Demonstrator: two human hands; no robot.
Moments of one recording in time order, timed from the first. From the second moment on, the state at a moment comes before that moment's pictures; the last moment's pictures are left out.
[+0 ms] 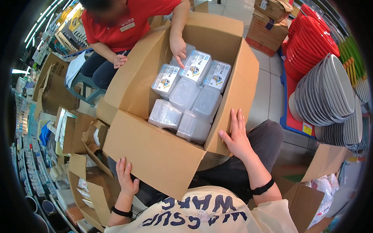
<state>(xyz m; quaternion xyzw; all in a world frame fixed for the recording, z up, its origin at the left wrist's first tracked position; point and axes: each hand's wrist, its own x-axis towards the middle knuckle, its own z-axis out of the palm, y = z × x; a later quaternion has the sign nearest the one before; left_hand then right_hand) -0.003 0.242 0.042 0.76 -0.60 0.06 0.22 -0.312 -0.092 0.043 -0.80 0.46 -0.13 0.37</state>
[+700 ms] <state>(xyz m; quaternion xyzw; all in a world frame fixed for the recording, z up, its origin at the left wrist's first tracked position) 0.004 0.248 0.031 0.78 -0.58 0.05 0.21 -0.300 -0.095 0.045 -0.84 0.43 -0.13 0.32</state>
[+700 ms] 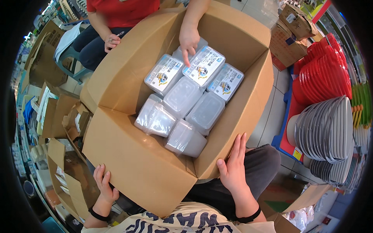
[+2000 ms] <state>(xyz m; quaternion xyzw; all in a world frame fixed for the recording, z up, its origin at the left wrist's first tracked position) 0.007 0.242 0.031 0.77 -0.58 0.07 0.25 -0.302 -0.091 0.037 -0.84 0.43 -0.13 0.30</state>
